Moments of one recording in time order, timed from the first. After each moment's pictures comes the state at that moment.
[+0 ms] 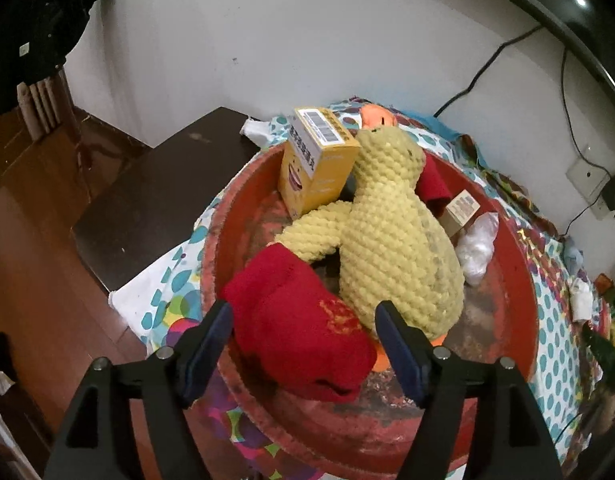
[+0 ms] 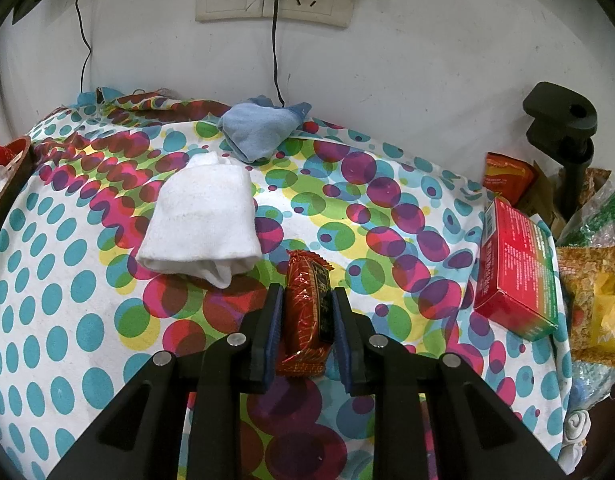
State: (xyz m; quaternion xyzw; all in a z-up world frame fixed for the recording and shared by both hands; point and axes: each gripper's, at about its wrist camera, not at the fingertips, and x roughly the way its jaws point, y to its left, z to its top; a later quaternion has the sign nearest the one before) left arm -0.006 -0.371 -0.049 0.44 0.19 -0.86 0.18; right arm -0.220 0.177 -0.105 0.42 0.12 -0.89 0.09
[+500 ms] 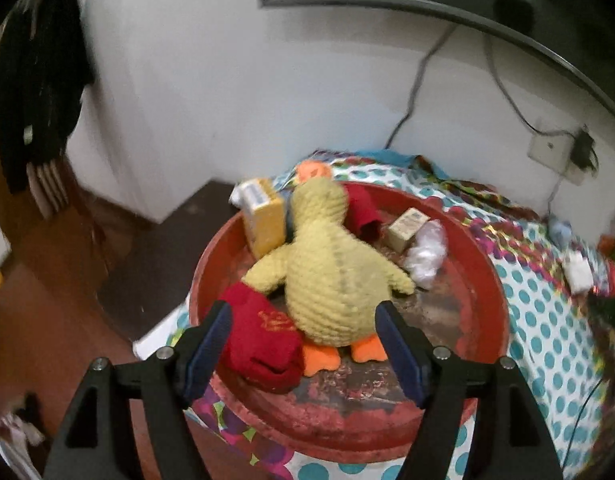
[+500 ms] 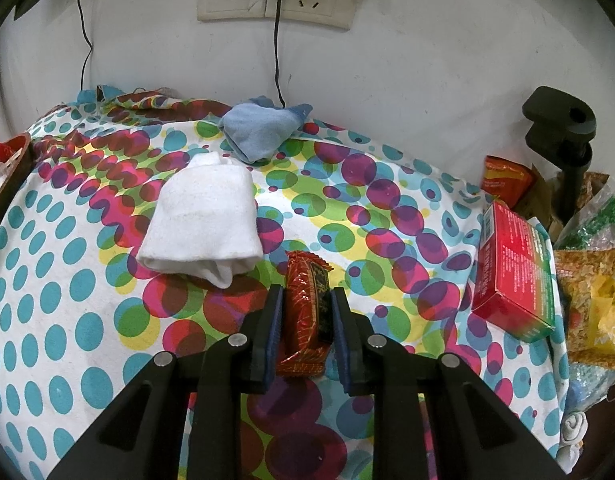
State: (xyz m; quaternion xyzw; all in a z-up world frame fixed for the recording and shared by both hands) left arm 0.012 -0.284 -0.008 0.37 0.06 -0.91 0.19; right arm -0.219 0.177 -0.105 0.42 0.12 -0.90 0.09
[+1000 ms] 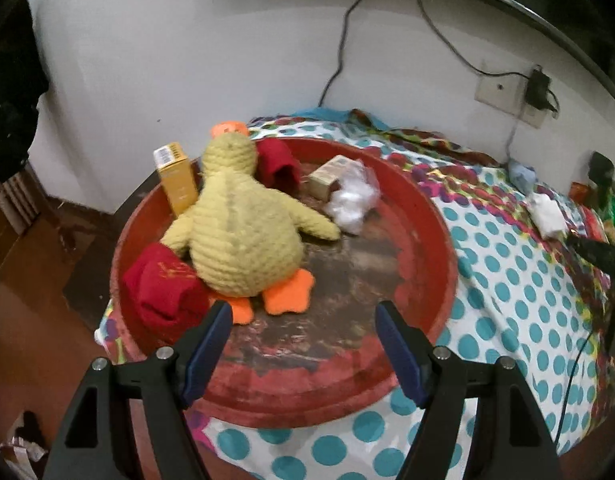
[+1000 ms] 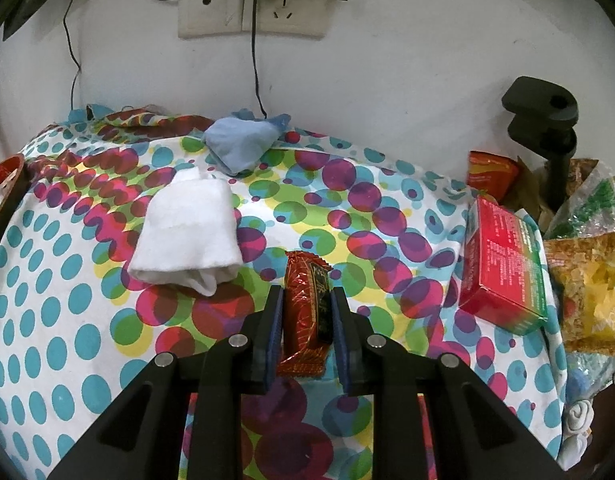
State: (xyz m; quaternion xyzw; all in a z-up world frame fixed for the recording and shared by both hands) left arm 0.007 -0.222 -0.041 0.41 0.05 -0.90 0.12; right arm -0.217 0.187 -0.100 0.41 0.10 -0.90 0.07
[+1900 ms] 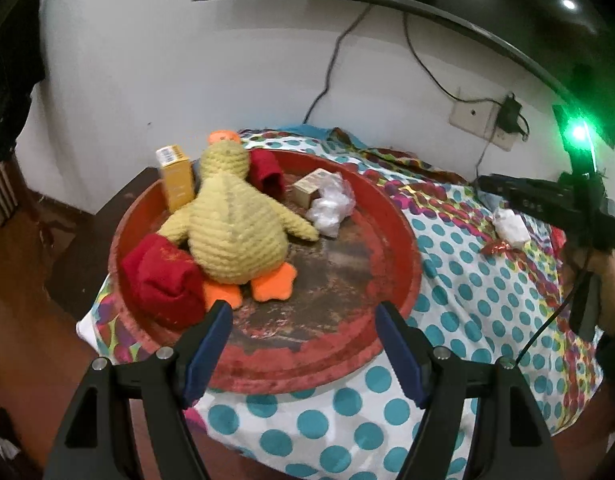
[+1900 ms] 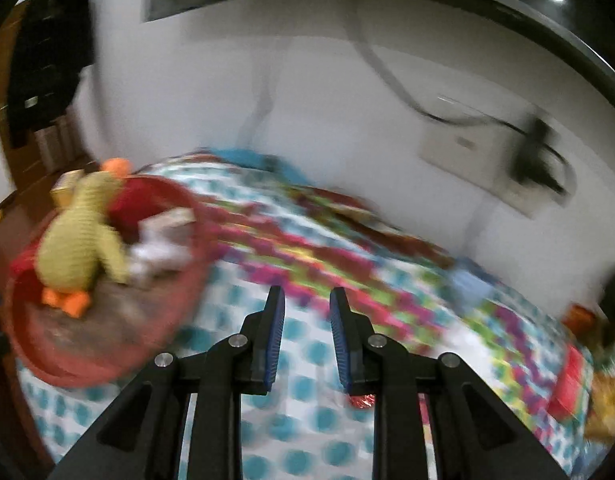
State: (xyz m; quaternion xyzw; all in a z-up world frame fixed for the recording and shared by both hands) left arm 0.043 -0.235 -0.025 0.38 0.10 -0.92 0.08; right arm -0.168 -0.033 -0.011 0.33 0.16 -0.89 0.26
